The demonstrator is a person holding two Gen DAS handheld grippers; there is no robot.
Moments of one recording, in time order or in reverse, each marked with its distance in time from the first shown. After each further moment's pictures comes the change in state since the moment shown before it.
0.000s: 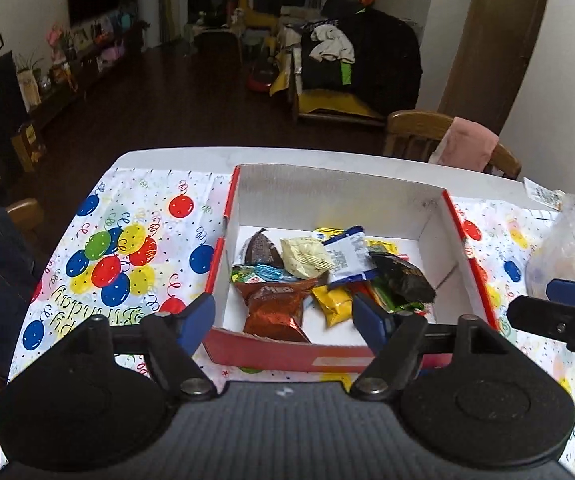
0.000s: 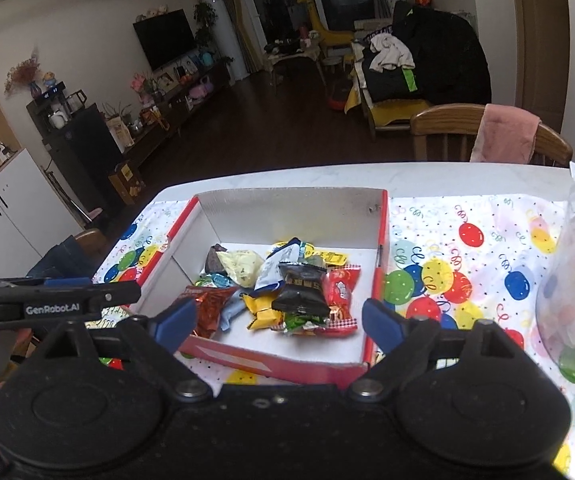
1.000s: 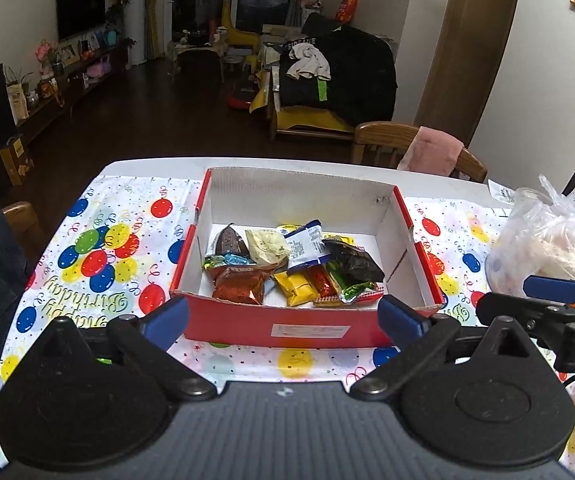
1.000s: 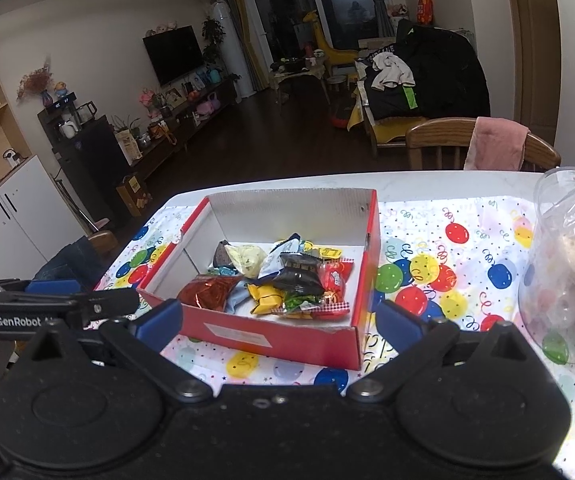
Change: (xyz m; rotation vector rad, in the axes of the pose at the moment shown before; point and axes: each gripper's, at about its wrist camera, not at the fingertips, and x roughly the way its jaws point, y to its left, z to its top) left arm -0.046 -0.022 -0.032 0.012 -0.057 -0.046; right arm -0.041 -0.002 -0.029 -0.016 -0.058 0.012
